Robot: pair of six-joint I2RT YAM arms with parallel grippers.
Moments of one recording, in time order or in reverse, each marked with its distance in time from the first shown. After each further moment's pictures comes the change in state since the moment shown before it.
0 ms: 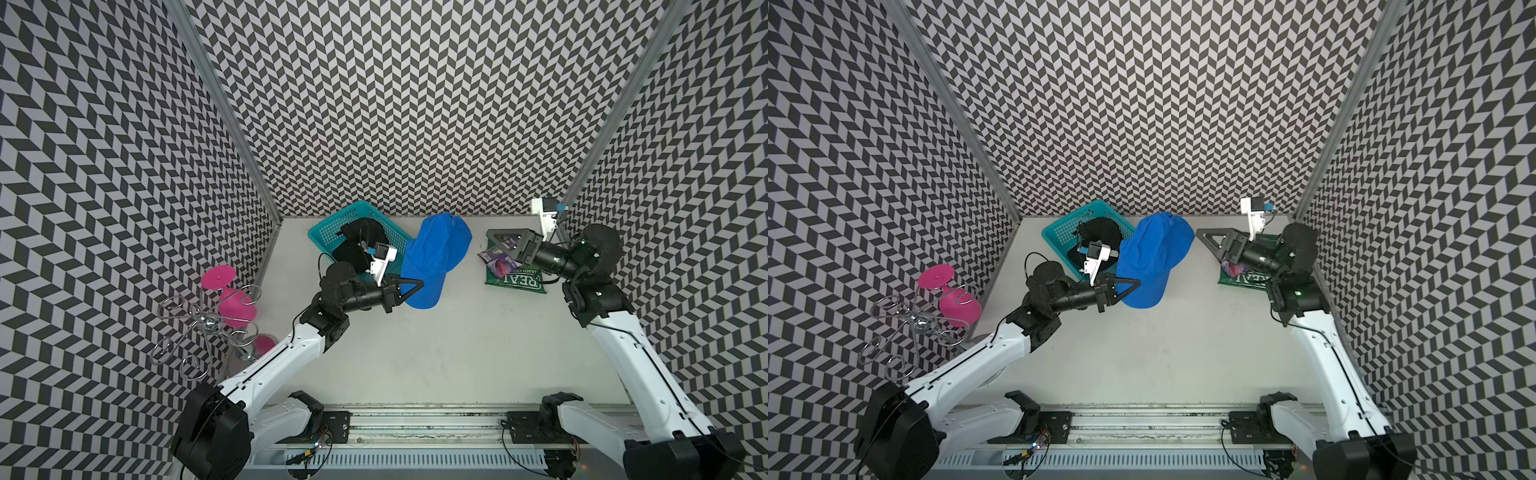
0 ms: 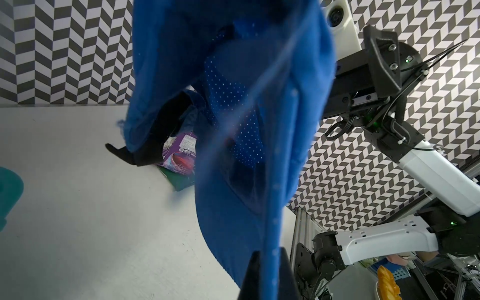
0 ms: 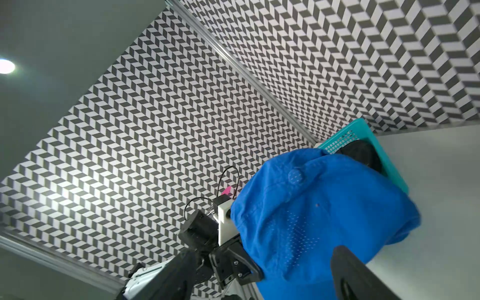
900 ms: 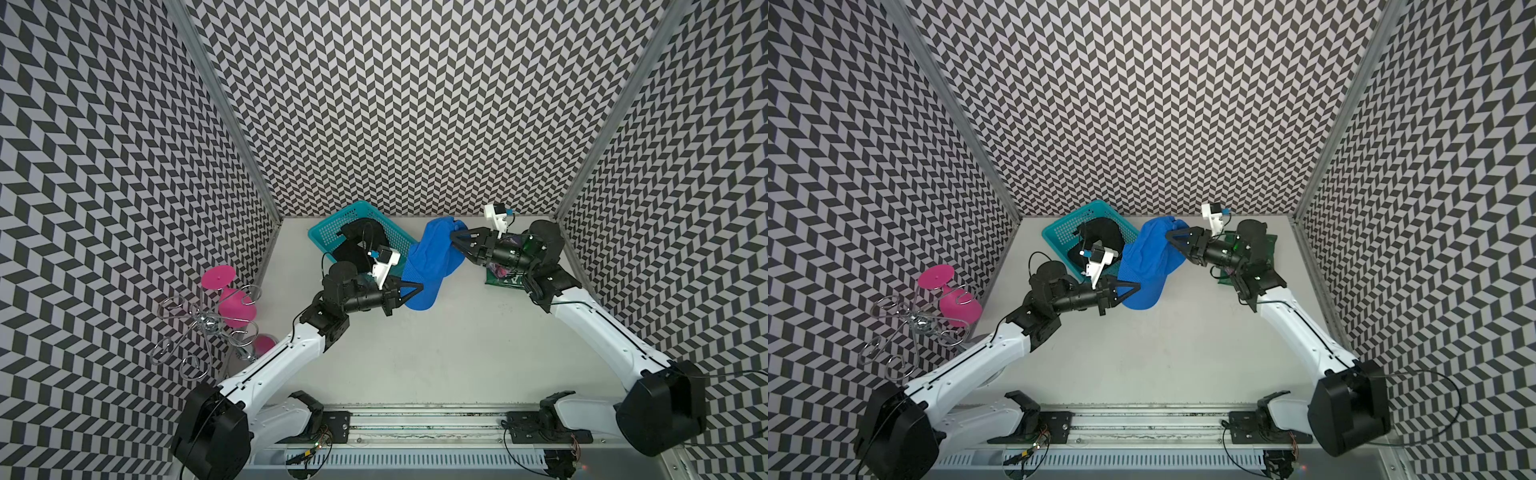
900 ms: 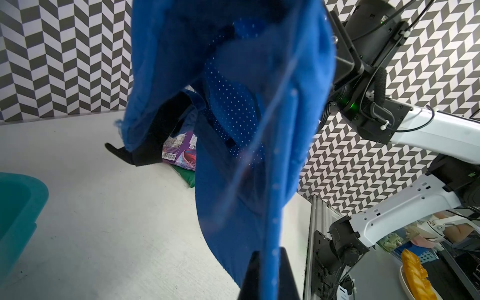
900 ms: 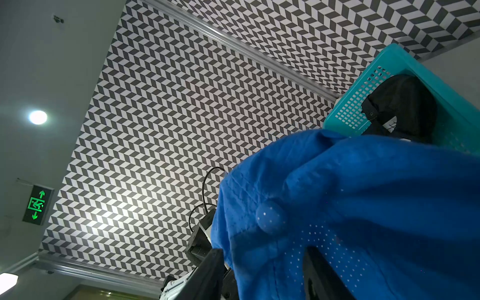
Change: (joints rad) left arm -0.003 0.000 0.005 -0.072 -0.005 0.142; right arm 0.170 0.235 -0.010 0.203 0.044 0.218
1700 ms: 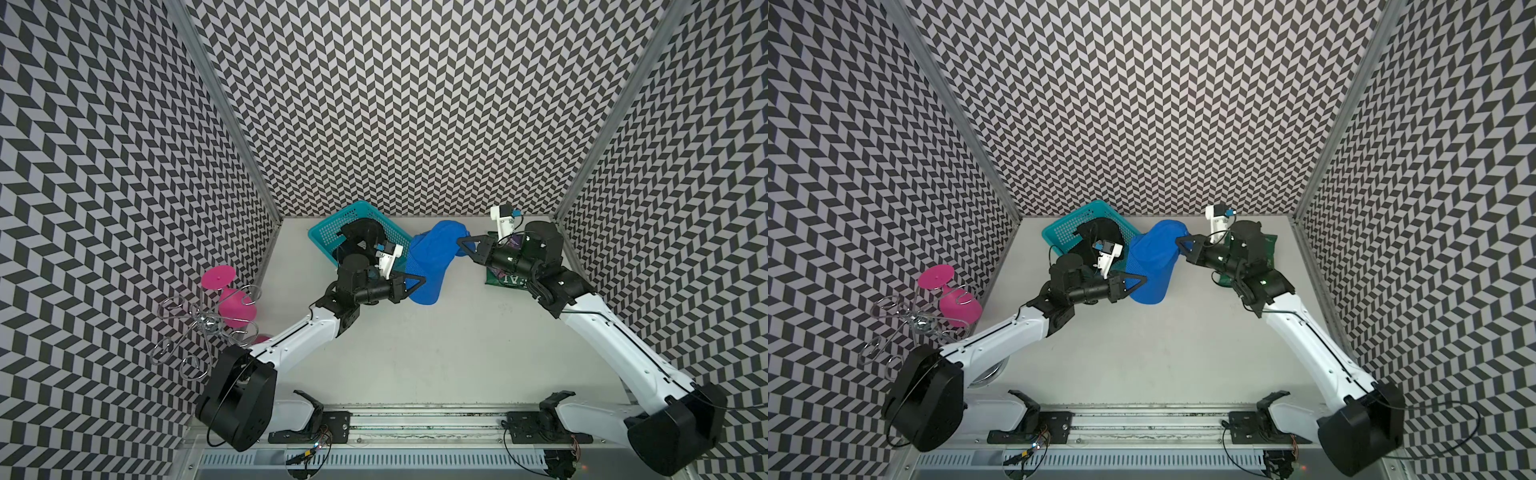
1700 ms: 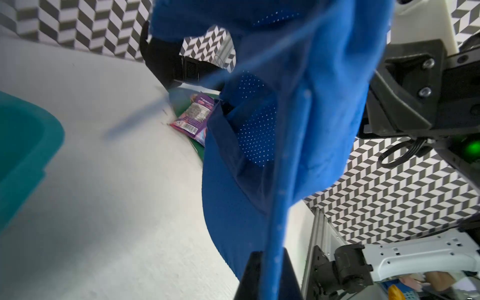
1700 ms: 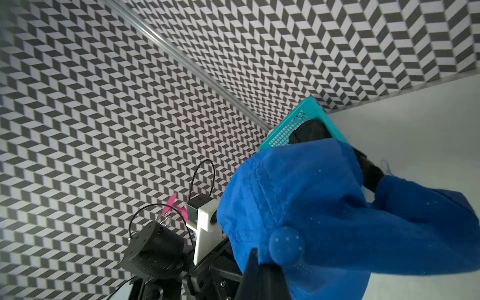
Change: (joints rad) left arm 0.023 0.251 0.058 0.080 -0.008 -0.210; right arm 0.067 -0.098 0.081 -0.417 0.422 -0.413
